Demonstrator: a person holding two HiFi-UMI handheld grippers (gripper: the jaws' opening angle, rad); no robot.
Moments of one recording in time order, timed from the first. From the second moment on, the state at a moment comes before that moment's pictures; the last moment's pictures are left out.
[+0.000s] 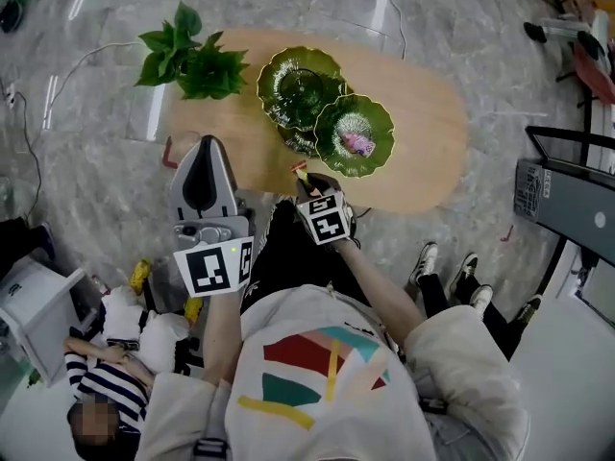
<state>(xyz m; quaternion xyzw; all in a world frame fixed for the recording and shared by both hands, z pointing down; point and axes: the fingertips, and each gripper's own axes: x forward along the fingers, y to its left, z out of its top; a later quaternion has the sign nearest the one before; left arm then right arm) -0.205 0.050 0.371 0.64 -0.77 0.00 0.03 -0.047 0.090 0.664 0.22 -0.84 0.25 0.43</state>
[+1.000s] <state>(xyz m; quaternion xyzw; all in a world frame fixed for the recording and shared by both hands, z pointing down) -0.210 0.019 0.282 0.64 -0.77 -0.05 -0.02 -0.098 -0.054 0.412 0.28 -0.91 0.20 0.21</state>
